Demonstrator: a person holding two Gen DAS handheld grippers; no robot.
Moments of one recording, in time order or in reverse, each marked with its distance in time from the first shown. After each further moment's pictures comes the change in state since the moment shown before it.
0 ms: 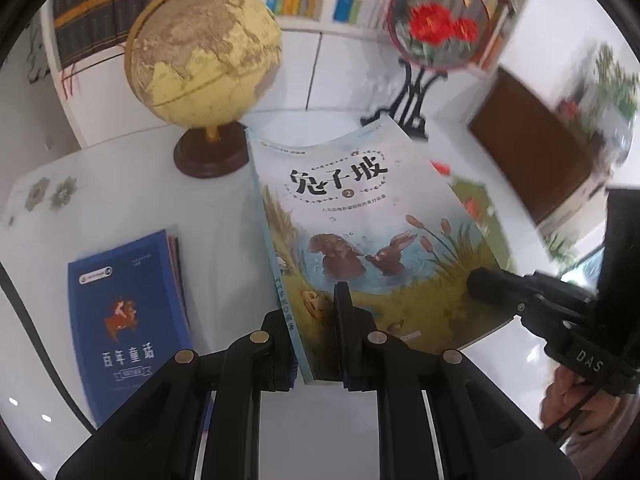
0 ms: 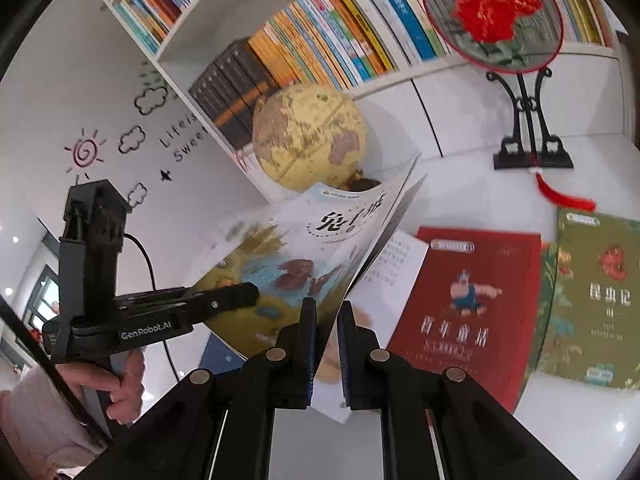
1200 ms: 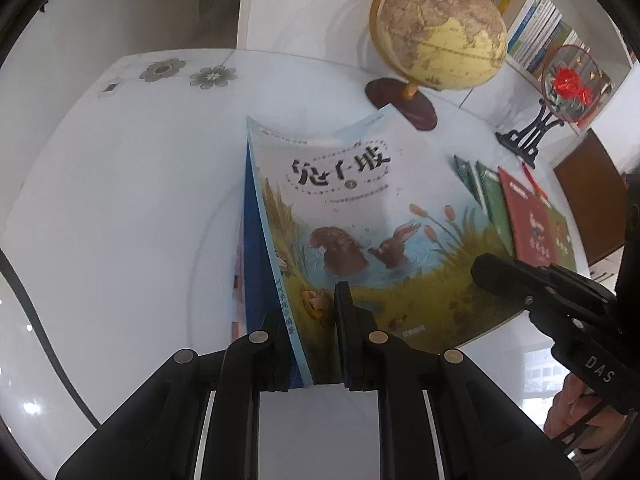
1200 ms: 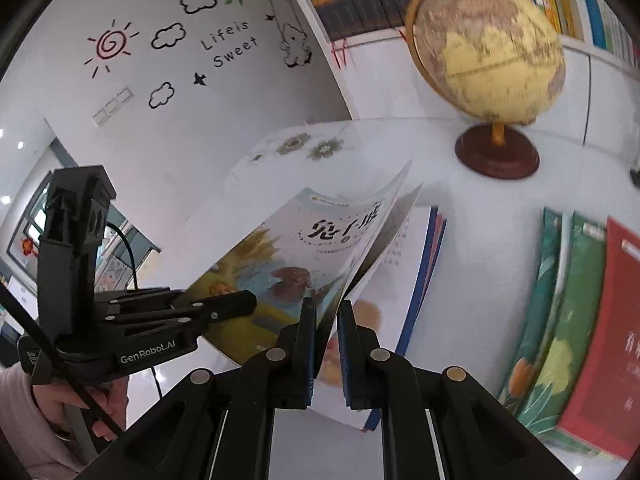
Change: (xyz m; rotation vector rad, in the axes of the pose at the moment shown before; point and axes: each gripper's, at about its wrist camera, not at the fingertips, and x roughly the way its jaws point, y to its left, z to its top) left arm -0.029 0.207 -0.111 -0.307 0.005 0.101; right arm 0.174 0.172 -0.042 -0.211 0.198 0.038
